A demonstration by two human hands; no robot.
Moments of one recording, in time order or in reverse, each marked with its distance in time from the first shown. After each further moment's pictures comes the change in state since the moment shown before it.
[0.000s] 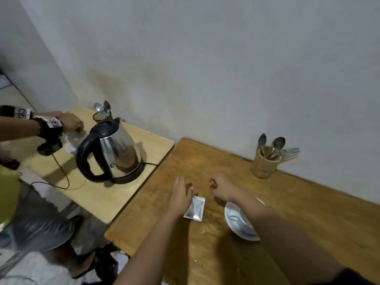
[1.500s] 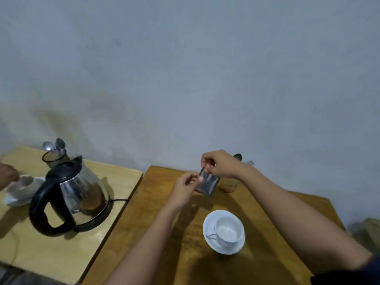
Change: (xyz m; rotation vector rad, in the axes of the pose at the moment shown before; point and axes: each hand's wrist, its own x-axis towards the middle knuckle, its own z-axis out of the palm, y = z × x) left_hand 0.033 0.109 -0.022 -0.616 -0.253 0.301; right_hand -0.066 -0.057 -0.152 -0.027 0.265 -0.052
